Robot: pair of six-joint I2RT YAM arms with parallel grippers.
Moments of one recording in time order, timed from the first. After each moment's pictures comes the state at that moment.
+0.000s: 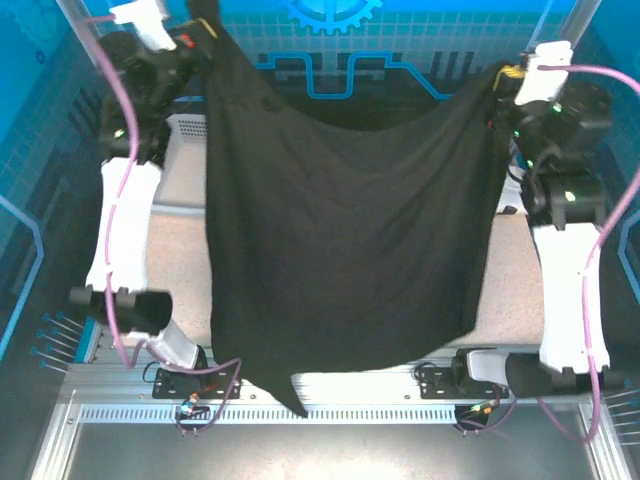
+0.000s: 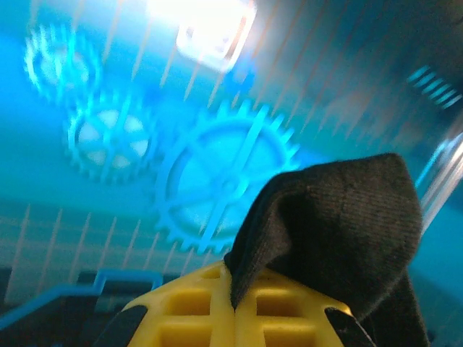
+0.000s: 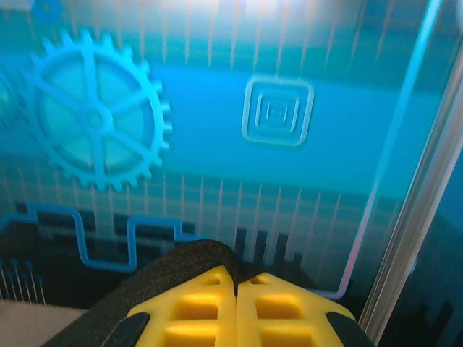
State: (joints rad) left arm -0.03 1.70 2.11 -0.26 0.29 -0.47; right arm 0.01 1.31 1.80 -0.47 -0.01 -0.10
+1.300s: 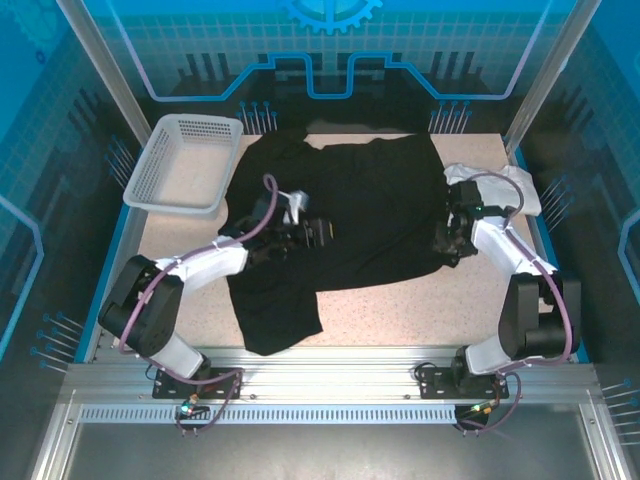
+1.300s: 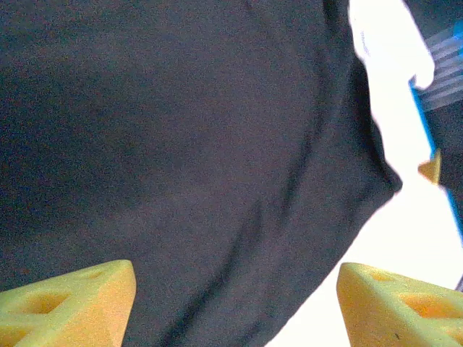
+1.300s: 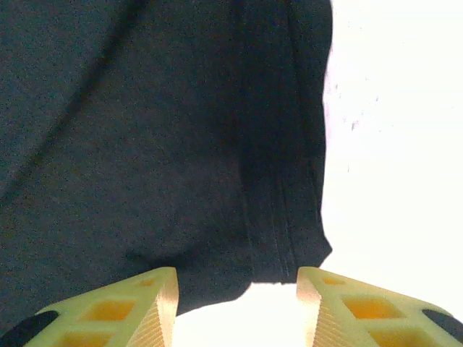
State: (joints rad) left arm -0.54 1.57 0.89 0.01 0.31 -0.55; right arm 0.02 1.49 0.98 -0.76 0.09 0.26
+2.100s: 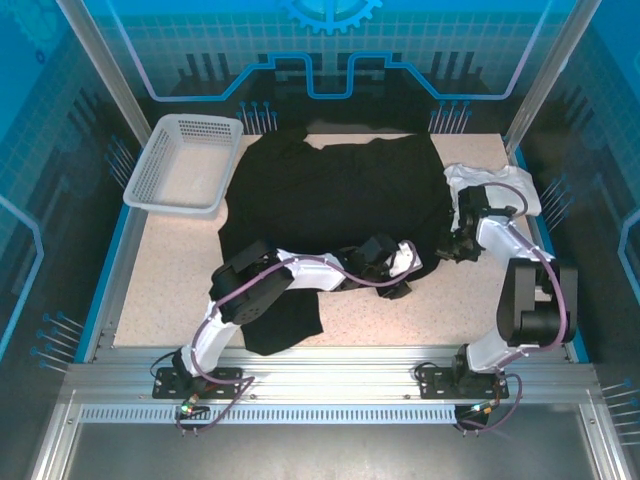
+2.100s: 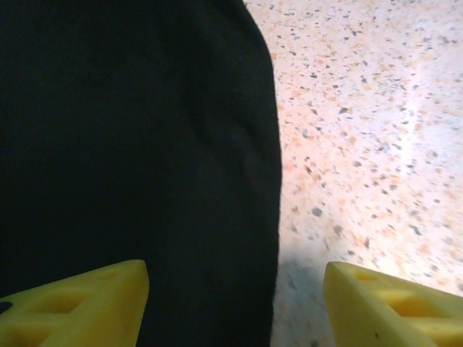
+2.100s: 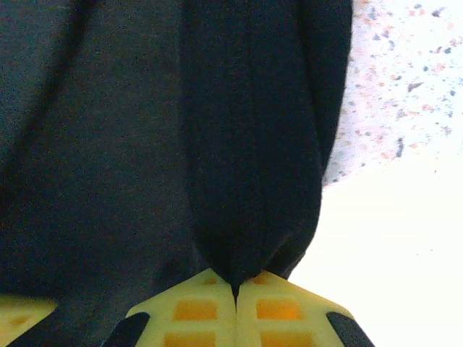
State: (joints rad) left arm -0.95 2.20 1.38 0.10 0.15 0.18; right arm -0.07 1.54 0.98 -0.73 -0.11 0.24
